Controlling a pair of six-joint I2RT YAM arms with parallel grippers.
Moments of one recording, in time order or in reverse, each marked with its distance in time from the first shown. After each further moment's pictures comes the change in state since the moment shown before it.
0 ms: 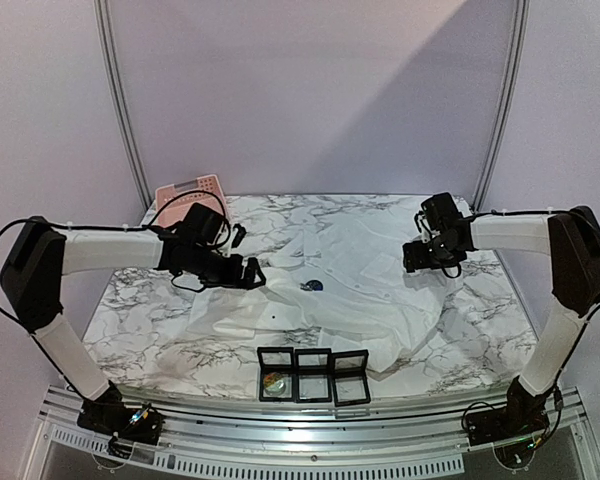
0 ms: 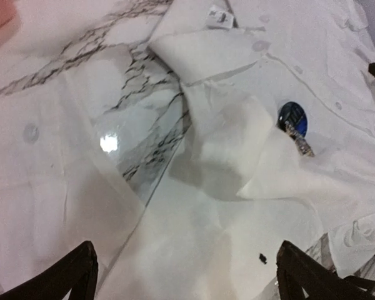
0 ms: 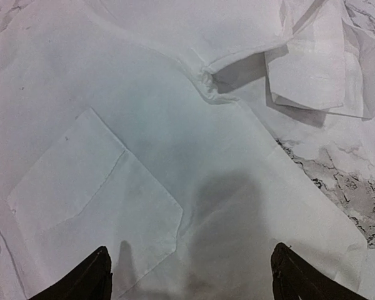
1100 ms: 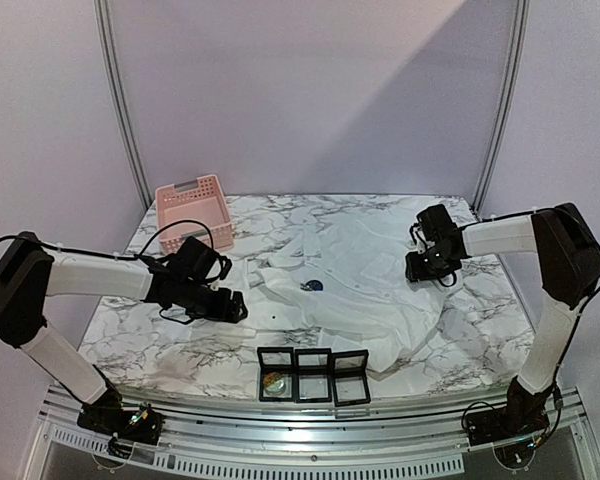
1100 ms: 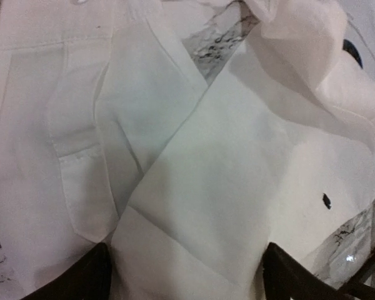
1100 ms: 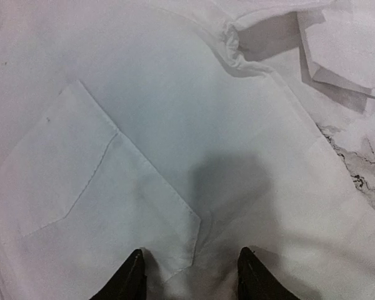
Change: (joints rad) left arm -0.068 -0.120 -0.254 0.031 -0.142 -0.077; right arm -0.005 0.076 -0.031 0.065 -0.042 -0.003
